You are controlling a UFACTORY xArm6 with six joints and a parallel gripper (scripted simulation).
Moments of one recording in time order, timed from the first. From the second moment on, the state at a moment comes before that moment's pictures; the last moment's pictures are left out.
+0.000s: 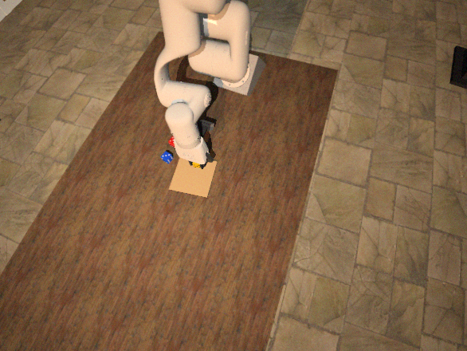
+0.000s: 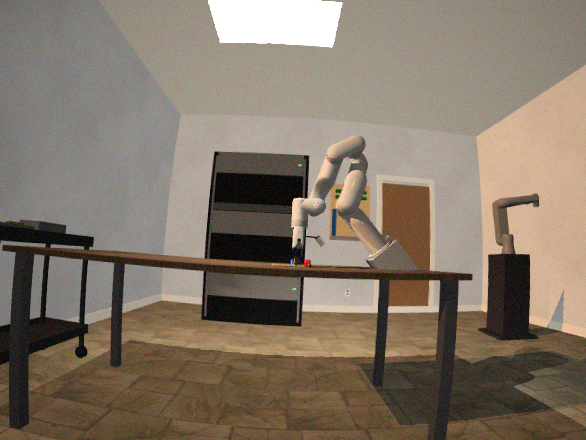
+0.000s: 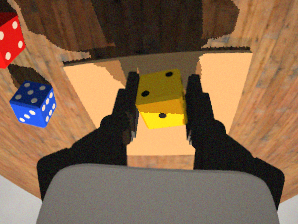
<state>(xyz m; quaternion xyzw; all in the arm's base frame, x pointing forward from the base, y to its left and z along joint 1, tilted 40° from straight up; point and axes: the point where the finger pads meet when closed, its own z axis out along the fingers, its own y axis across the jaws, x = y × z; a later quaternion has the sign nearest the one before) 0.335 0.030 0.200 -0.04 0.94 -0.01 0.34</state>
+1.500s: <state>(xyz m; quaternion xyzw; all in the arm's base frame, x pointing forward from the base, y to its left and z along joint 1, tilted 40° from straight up) 0.336 0.030 0.199 -0.04 0.94 -0.01 0.34</state>
